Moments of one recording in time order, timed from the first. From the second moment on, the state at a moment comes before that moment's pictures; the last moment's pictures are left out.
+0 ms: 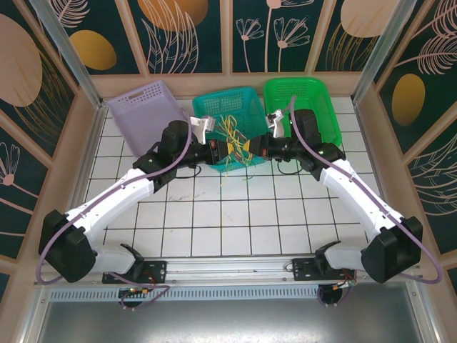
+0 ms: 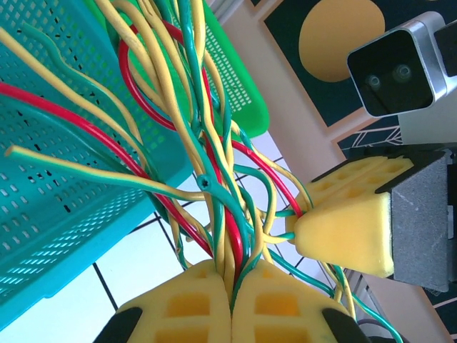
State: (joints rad) left arm -0.64 1.34 1.08 -0.13 0.38 -0.65; right arm 0.45 1.28 1.13 -0.41 -0.65 0.68
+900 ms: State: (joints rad) left arm -0.59 1.26 1.04 -0.13 0.30 -0.78; right arm 0.50 1.23 1.07 -0.43 -0.52 0.68
